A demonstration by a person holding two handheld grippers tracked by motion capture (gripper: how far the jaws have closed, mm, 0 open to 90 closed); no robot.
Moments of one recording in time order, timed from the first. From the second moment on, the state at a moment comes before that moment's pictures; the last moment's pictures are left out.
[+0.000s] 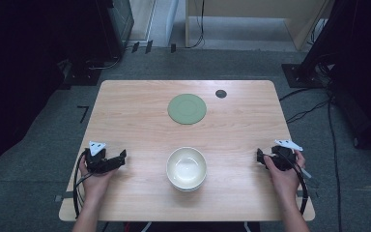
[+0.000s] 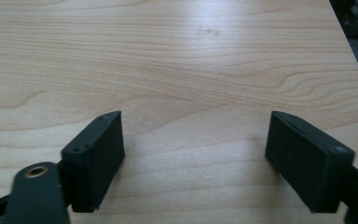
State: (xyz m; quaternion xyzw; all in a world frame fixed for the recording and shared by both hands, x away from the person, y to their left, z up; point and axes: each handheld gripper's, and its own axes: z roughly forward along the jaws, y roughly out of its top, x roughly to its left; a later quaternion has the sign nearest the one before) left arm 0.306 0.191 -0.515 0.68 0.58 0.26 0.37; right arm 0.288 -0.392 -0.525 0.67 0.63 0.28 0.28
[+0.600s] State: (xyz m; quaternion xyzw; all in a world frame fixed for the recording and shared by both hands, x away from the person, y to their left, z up) left arm 0.298 0.161 -0.459 0.66 0.55 0.27 0.43; right arm 0.298 -0.375 -0.458 0.65 0.61 0.32 0.32
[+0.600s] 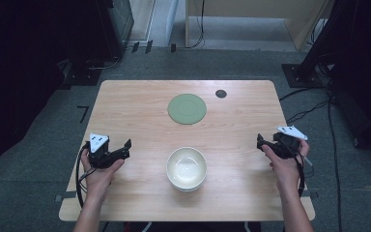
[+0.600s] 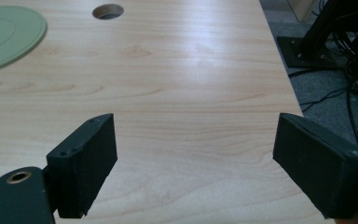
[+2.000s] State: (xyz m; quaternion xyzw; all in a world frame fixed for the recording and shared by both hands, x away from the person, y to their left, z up) left arm 0.288 0.078 -0.406 0.69 0.48 0.21 0.50; right arm 0.301 -0.301 -0.416 0.58 0.66 0.40 0.26
